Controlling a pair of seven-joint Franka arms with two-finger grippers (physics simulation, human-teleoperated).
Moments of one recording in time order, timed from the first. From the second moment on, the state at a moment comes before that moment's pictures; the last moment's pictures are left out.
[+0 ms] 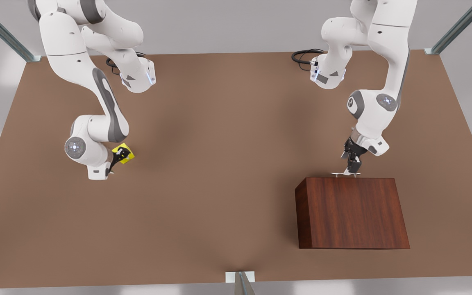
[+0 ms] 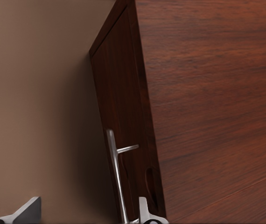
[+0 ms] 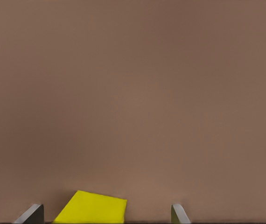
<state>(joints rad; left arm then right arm) -0.10 0.08 -0.03 -2.42 -0.23 2.87 -1.29 0.07 0.27 -0.06 -2.21 0.04 2.33 -0.77</state>
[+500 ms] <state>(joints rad) -0.11 0.13 -0.03 -2.42 -0.33 2.88 -1.29 0.07 0.29 -0.07 -2.38 0.04 2.55 -0.77</state>
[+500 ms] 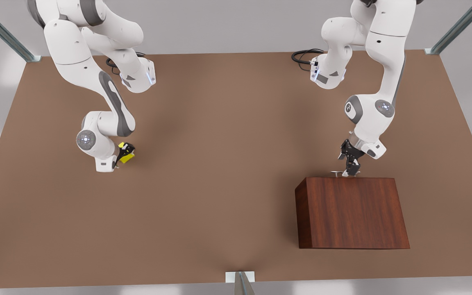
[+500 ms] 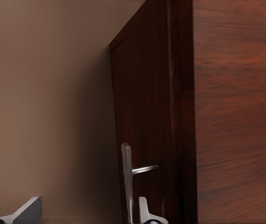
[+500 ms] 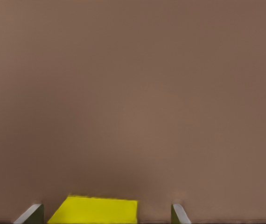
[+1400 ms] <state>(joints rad) -0.11 -0.09 -0.03 -2.62 -0.33 2.76 -1.30 0.07 0.21 -0.06 -2.45 0.04 2.58 -1.02</state>
